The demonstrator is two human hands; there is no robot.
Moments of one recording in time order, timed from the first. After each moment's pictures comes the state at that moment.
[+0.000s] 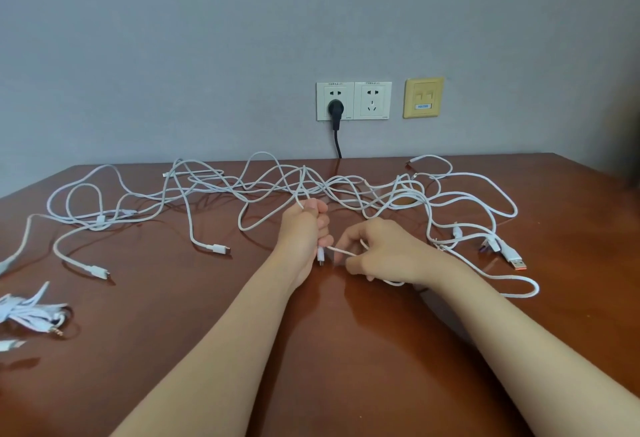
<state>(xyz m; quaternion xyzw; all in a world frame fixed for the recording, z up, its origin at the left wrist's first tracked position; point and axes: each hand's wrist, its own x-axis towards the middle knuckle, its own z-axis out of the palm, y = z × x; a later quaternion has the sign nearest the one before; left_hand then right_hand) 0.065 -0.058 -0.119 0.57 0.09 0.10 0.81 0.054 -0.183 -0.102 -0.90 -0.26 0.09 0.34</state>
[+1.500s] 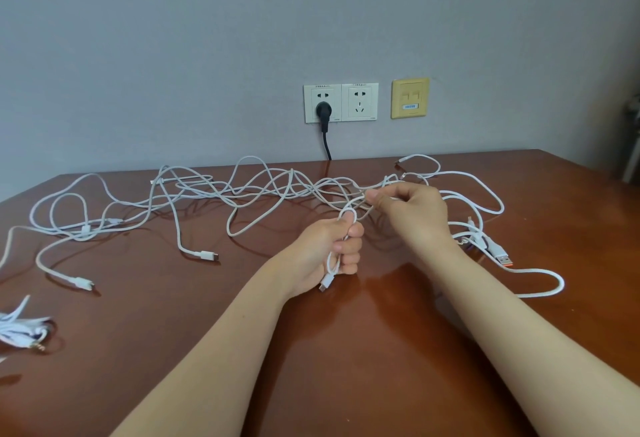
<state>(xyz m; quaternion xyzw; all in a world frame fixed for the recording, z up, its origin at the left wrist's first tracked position) 0.048 -0.072 -0.112 0.65 -0.07 -0.17 0.74 0.075 -0.202 -0.099 -0.80 -0.05 -0.18 0.57</state>
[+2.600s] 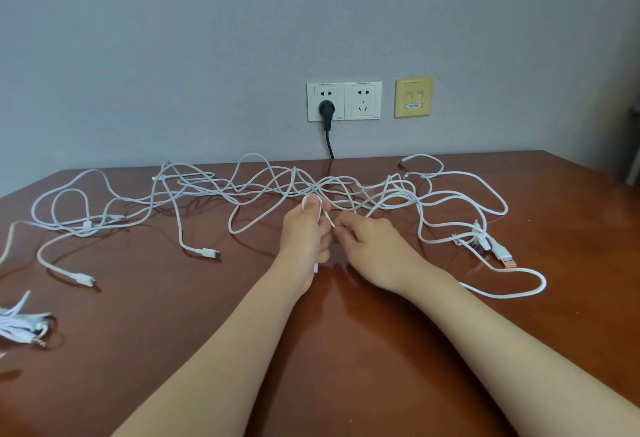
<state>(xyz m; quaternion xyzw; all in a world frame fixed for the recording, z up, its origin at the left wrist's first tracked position) 0.058 -0.071 -0.118 0.62 0.07 0.09 0.78 0.059 -0.180 -0.118 -0.91 -0.26 -0.06 0.33</state>
